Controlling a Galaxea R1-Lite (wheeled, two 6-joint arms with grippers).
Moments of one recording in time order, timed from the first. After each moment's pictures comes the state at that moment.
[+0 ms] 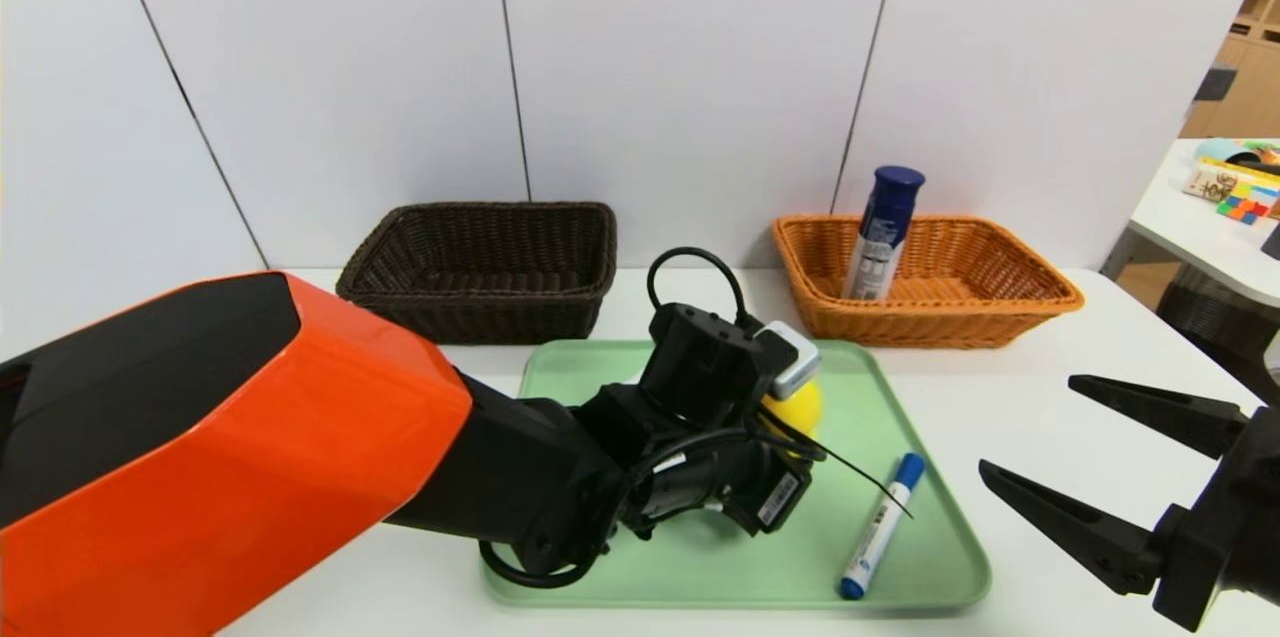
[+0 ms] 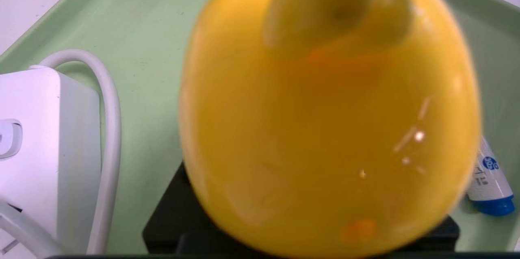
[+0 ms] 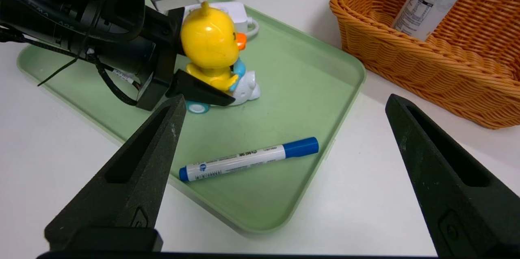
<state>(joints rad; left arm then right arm) -0.91 2.14 -1.21 -0.45 -0.06 0.07 0.44 1.02 -0.34 -0.46 0.06 -0.14</state>
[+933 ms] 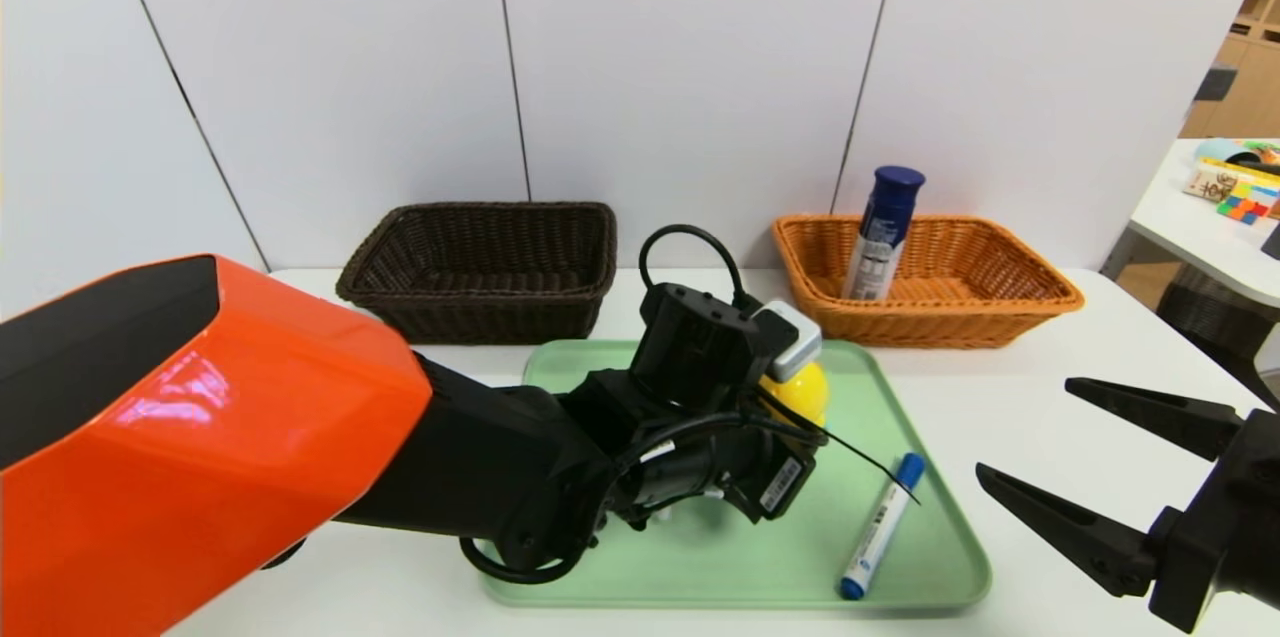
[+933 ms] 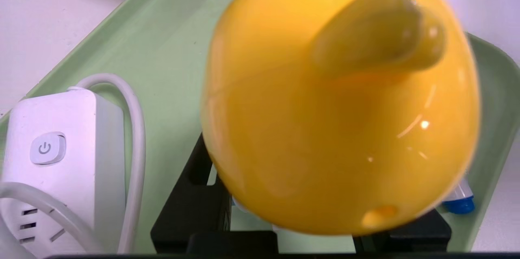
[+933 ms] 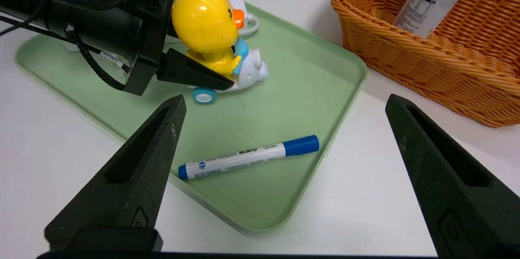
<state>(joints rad) -0.91 2.09 -1.20 -0.46 -0.06 0.07 0.44 1.03 -0.34 -0.46 0.06 -0.14</state>
